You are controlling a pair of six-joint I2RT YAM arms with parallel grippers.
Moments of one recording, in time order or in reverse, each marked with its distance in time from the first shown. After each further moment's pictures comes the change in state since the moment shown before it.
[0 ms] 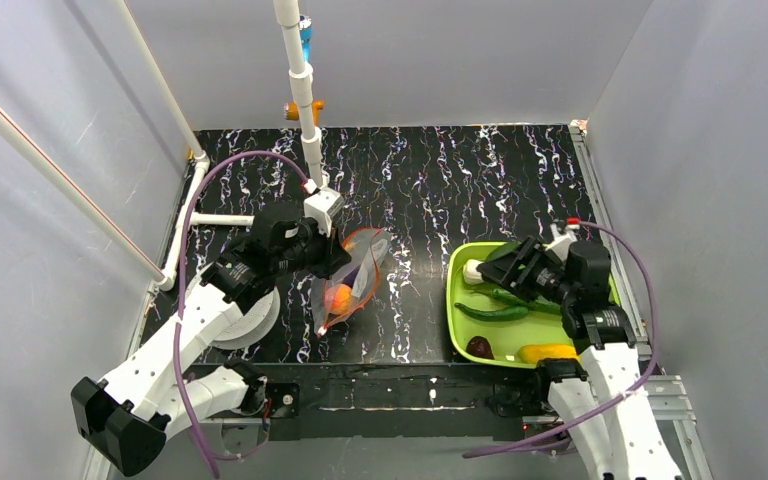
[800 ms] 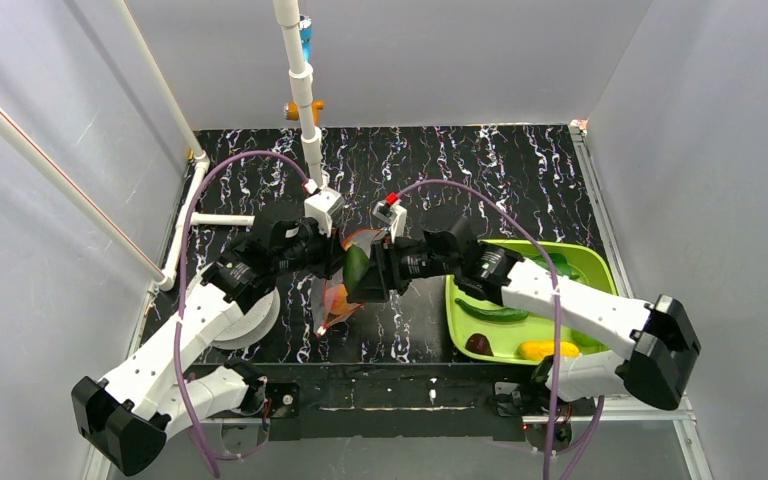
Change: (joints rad) left arm 0.000 0.005 0.000 0.000 0.003 0.000; right arm 0.891 0.706 0.427 0.464 -0.036 -0.110
